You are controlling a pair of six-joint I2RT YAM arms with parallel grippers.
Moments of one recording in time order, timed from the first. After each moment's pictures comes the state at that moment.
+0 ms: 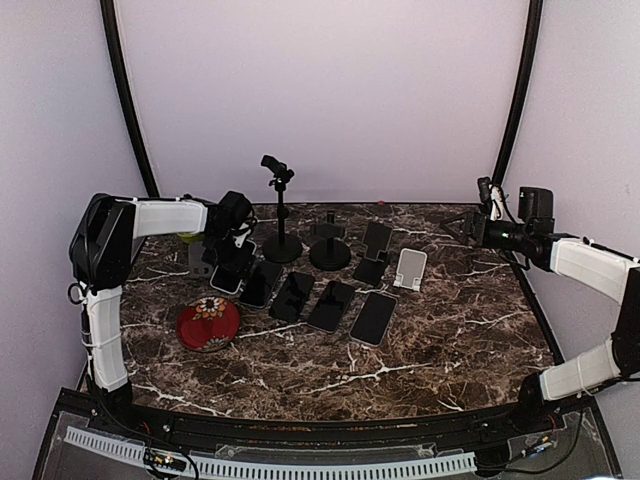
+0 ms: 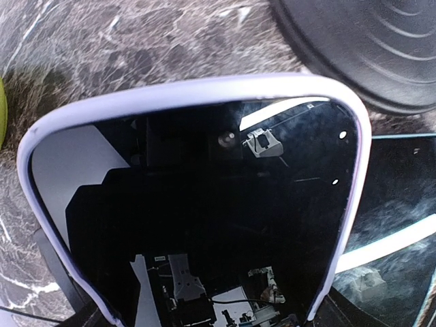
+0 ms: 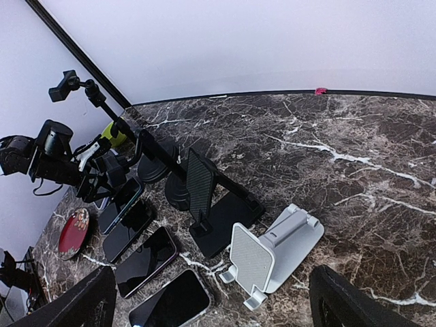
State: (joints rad) left arm -0.42 2.06 1.51 -0.71 -0.22 -0.03; right arm 0.04 1.28 0.80 0.02 -0.70 0.21
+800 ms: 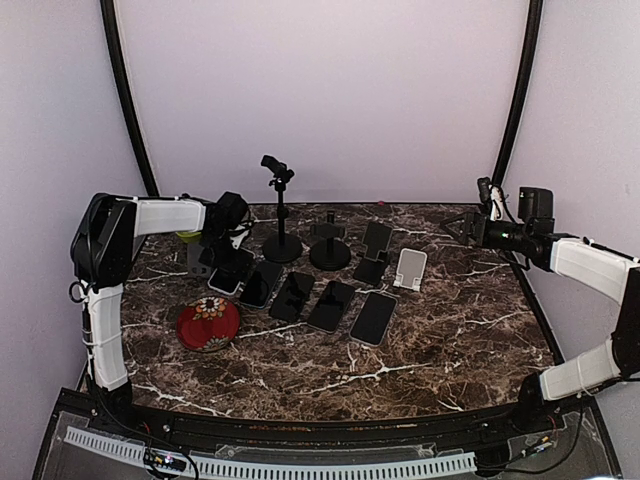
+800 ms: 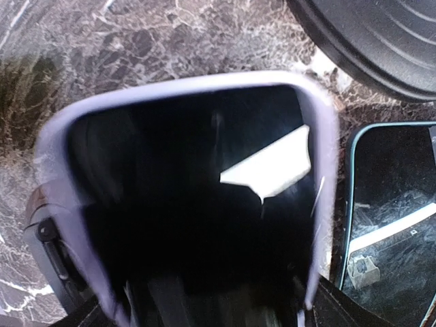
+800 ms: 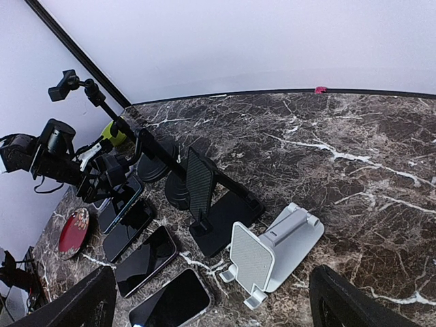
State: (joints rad) left arm -0.40 2.08 1.53 -0.75 -0.18 -0.01; right arm 0.04 1.28 0.81 0.01 -0.70 0.21
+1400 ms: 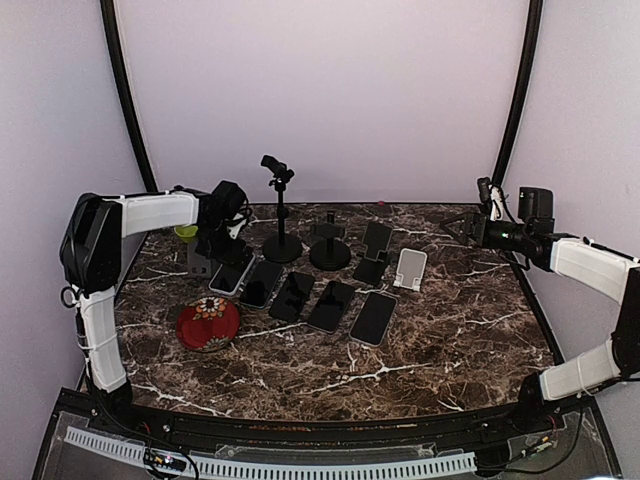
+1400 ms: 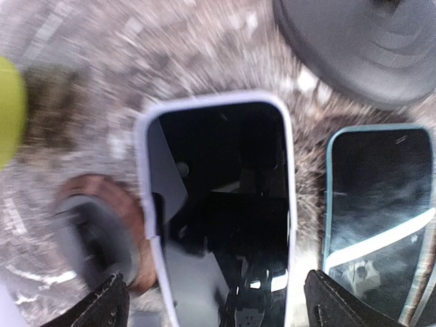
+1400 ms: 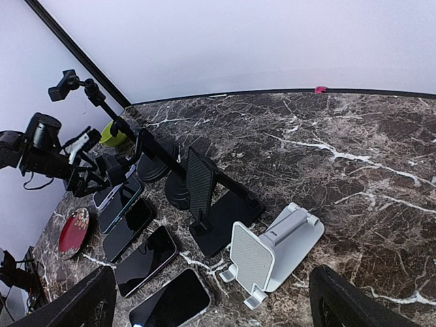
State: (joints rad) left arm -0.41 2.03 1.54 -0.77 -0.20 -0.02; right arm 0.04 1.28 0.81 0.01 -0.70 0.21
